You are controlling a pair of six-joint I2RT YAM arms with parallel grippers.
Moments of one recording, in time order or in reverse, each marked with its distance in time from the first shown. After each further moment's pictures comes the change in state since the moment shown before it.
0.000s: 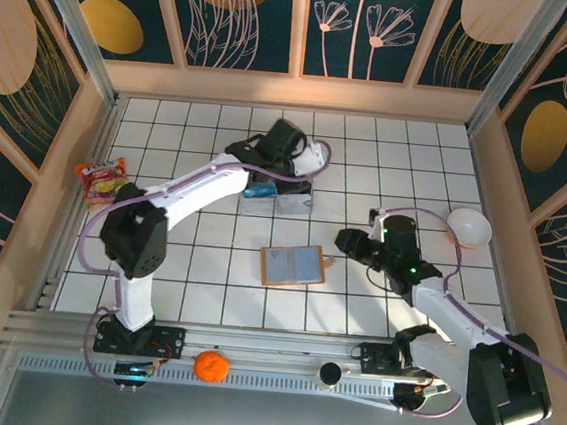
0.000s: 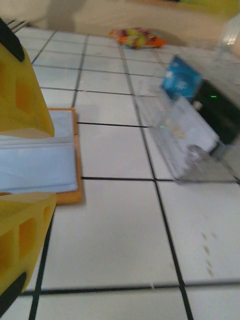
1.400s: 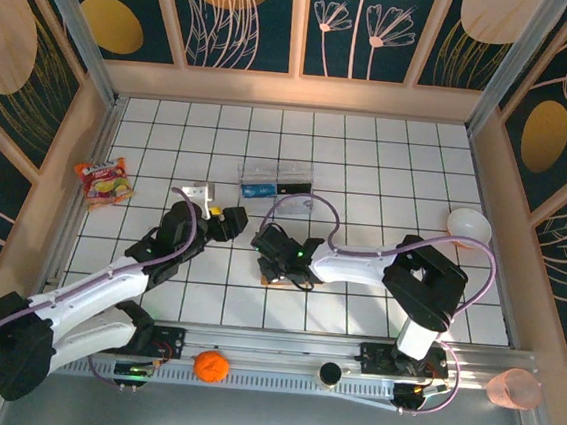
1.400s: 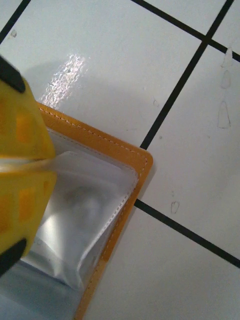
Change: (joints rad) left arm 0.071 -0.859 -1.165 0.628 -0.103 -1.167; right arm 0.695 0.699 0.563 -0.307 0.587 -0.227
